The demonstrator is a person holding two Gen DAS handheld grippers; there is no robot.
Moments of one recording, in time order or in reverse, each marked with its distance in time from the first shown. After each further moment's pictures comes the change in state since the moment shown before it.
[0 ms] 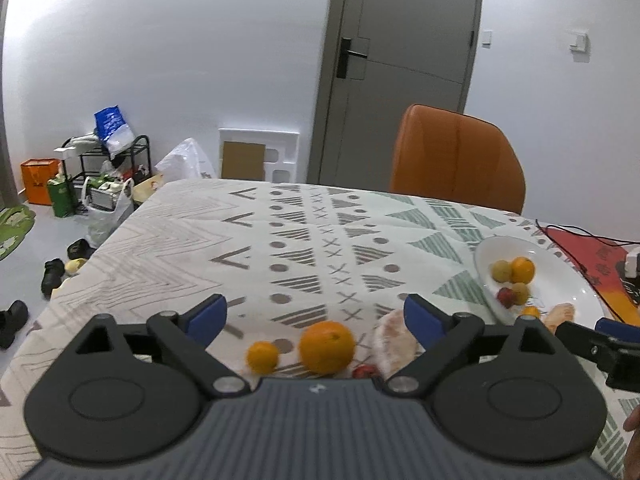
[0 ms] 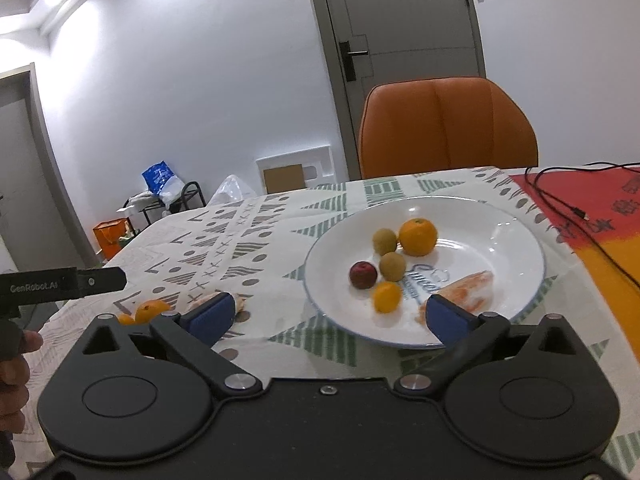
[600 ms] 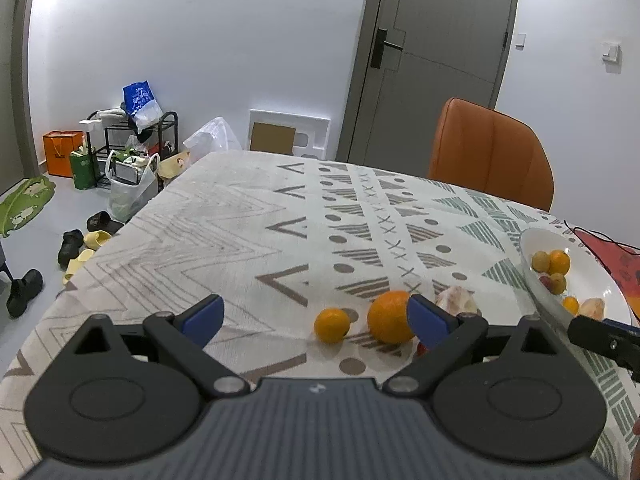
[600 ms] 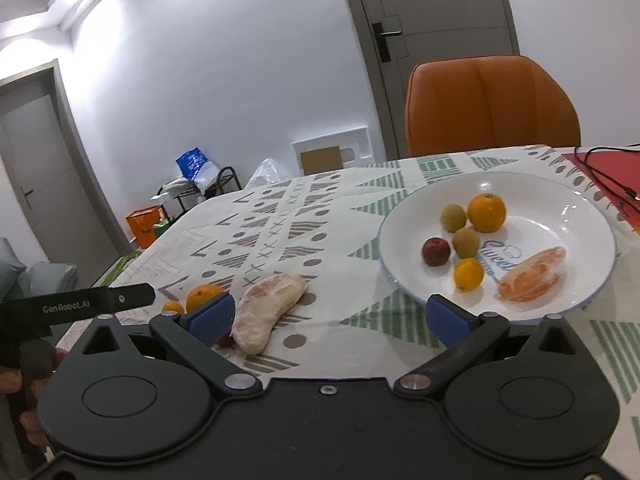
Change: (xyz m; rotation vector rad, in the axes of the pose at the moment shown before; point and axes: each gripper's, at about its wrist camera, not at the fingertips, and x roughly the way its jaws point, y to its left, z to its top) left arm -0.001 0.042 -0.019 -0.066 0.035 0.046; right arm 0.015 0.031 -0.007 0.011 0.055 0.111
